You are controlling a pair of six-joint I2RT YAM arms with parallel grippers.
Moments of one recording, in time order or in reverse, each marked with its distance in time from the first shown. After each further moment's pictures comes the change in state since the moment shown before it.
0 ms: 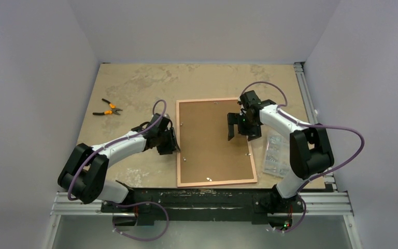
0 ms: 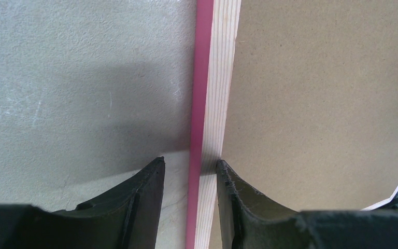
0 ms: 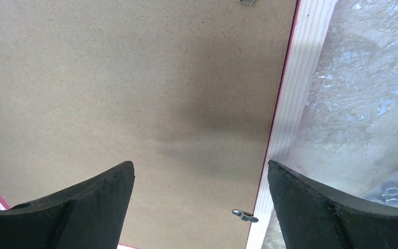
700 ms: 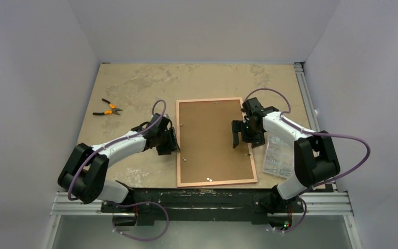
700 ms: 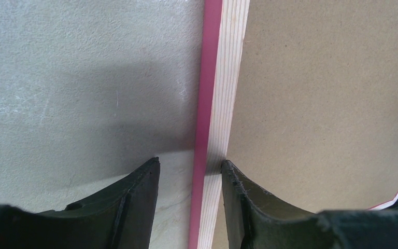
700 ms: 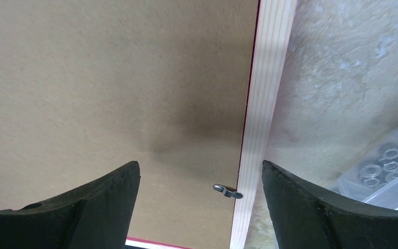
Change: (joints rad) left arm 0.000 0.001 0.000 -0.008 -0.006 0.000; right arm 0.004 -0.094 -0.100 -0.021 0.042 0.000
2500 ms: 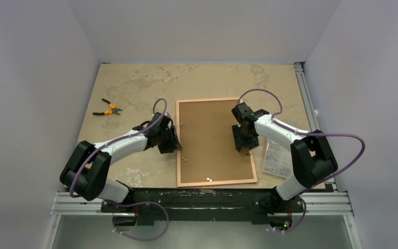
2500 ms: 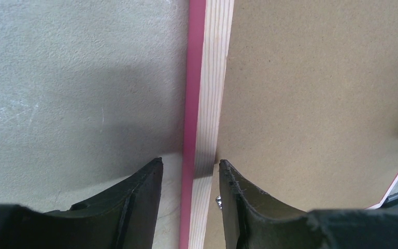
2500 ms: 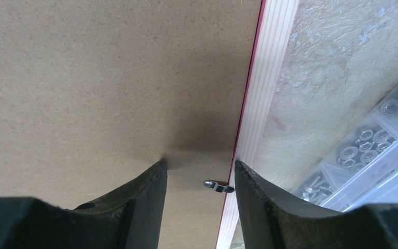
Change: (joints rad) left arm 0.001 0.030 0.007 0.051 0.015 -0.015; right arm 0.129 0.011 -0.025 -0.027 0.168 0.028
